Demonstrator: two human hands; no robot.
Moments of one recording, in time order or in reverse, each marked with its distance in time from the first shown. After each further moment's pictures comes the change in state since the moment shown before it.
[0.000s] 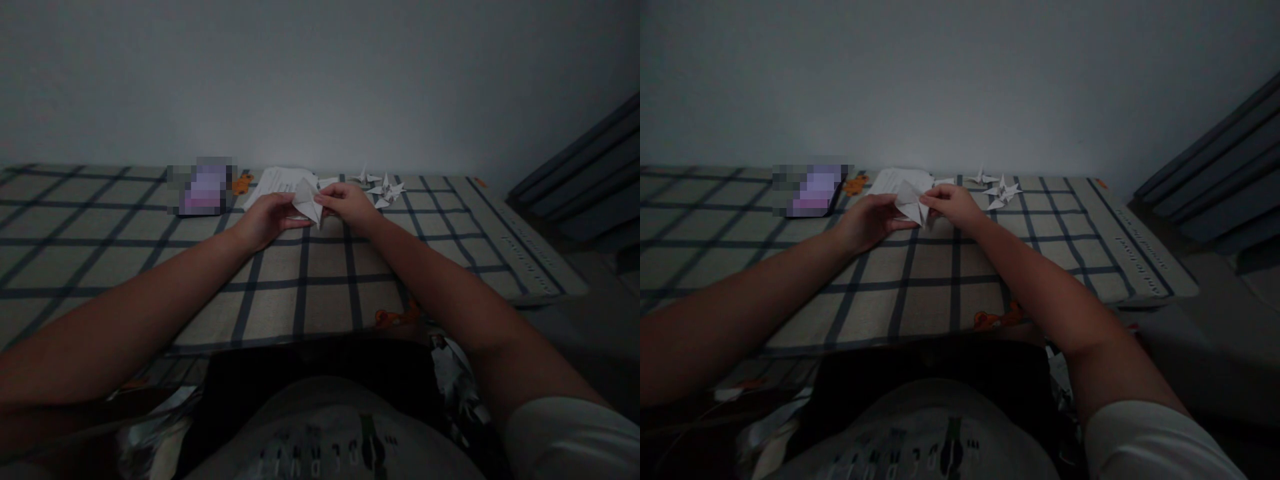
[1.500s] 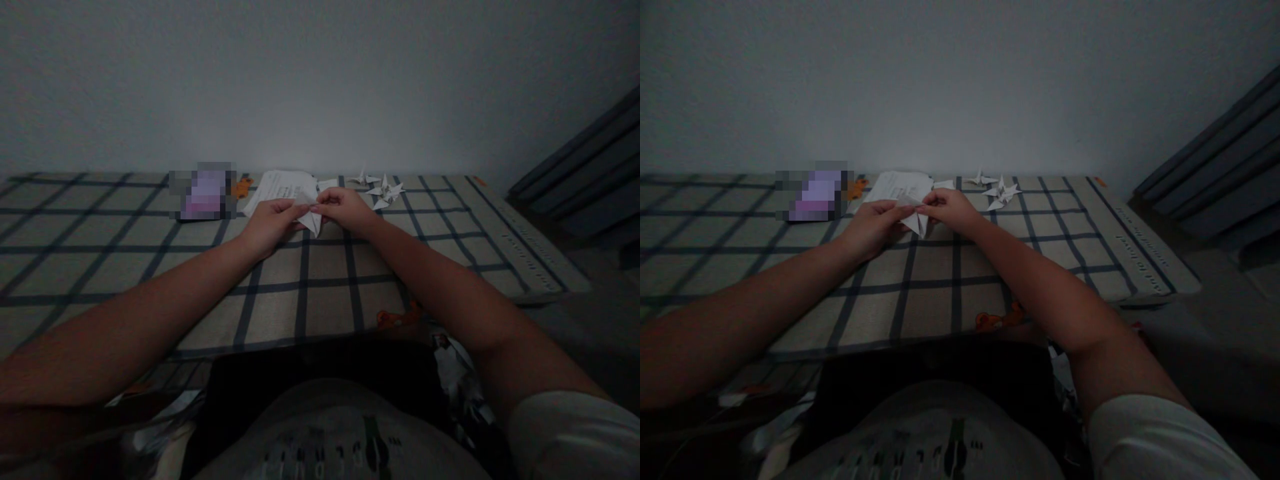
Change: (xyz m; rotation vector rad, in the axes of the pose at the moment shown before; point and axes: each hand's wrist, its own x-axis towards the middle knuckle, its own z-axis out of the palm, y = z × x) left_hand -0.002 -0.010 0.007 0.297 0.174 0.048; right_hand -0.001 -0.005 0.002 -0.102 -0.081 -0.011
